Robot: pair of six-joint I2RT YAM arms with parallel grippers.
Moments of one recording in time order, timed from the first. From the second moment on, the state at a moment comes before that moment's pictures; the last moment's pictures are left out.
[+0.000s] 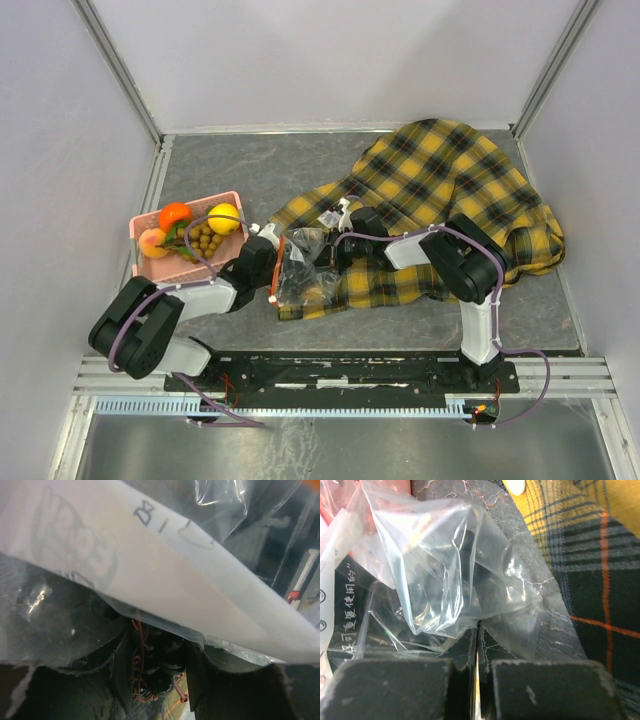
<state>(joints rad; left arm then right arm) -0.54 1.40 0.41 0.34 0.19 -0.71 0.65 2.01 0.94 0.45 -0.56 0.79</state>
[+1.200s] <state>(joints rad) -0.46 1.42 0.35 0.45 0.36 -0.71 0.60 1.88 0.90 0.27 -0.51 0.64</state>
